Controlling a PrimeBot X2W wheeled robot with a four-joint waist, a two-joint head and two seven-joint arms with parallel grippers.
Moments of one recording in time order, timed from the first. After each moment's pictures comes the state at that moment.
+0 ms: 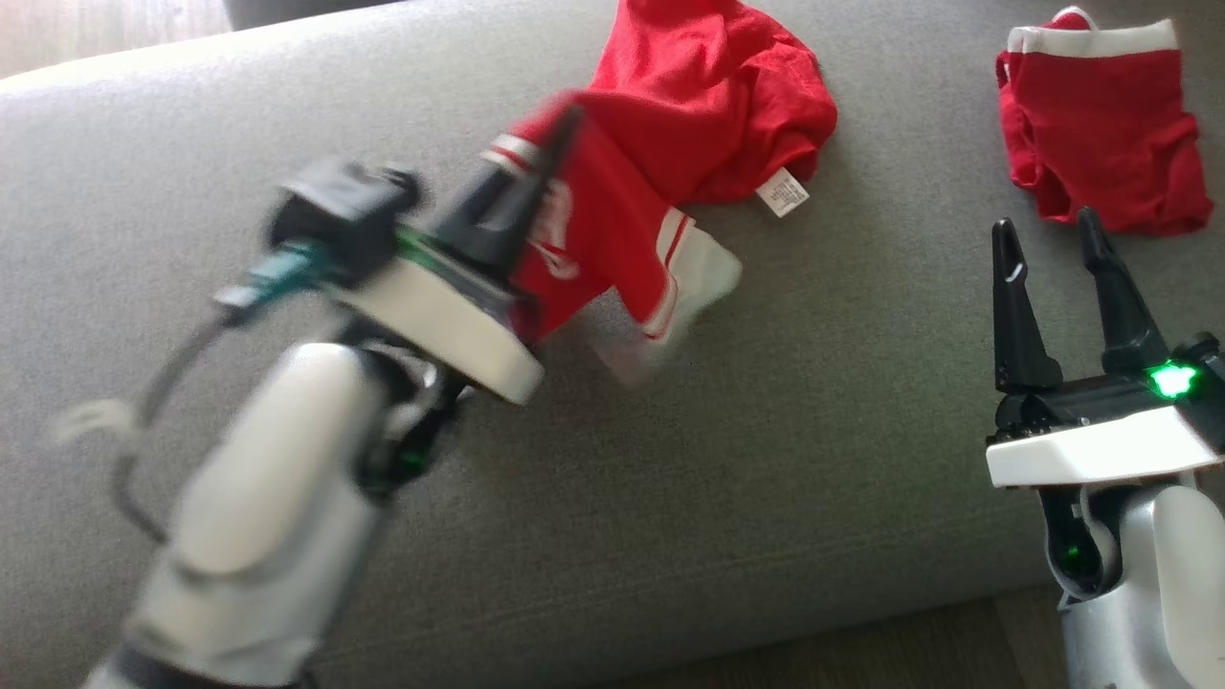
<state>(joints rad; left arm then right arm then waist) -0.58 0.18 -0.57 0.13 -0.46 -0.10 -0.10 -0.21 -0.05 -0.12 0.07 0.20 0.13 -0.26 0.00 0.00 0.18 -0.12</state>
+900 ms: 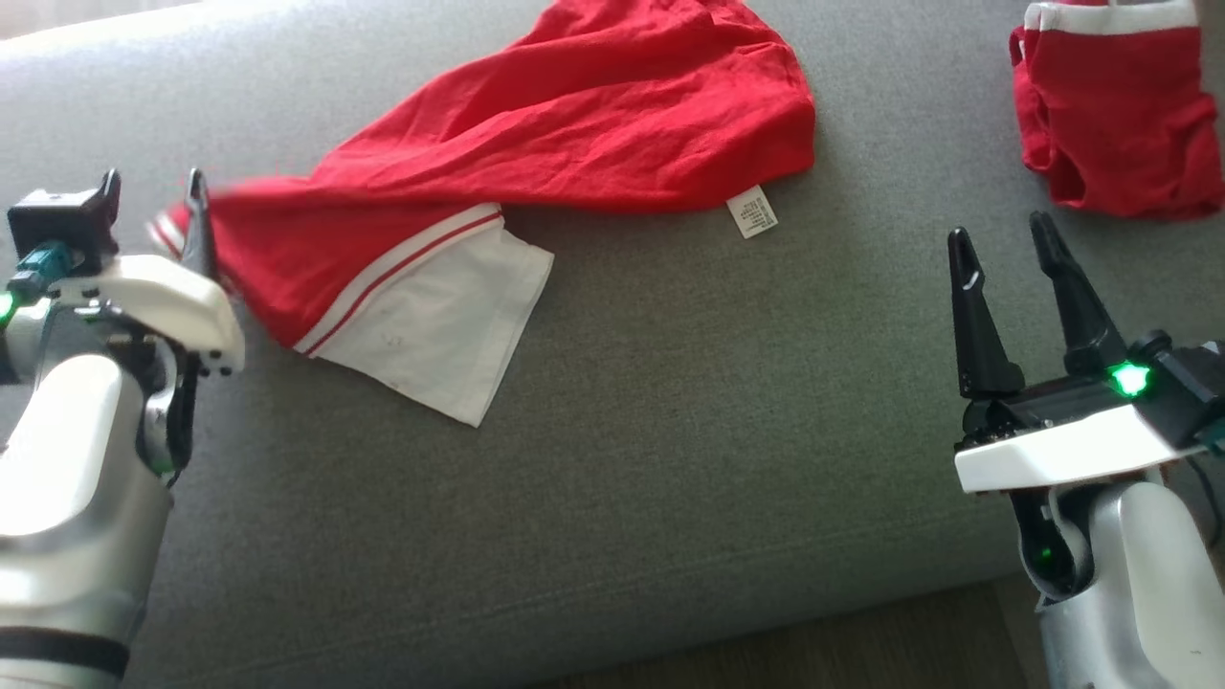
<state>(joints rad) -0.61 0.38 -0.36 0.62 -0.39 0.14 -0.13 -0.21 -0.05 -0.07 0.10 0.19 0.13 -0.26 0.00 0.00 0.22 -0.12</state>
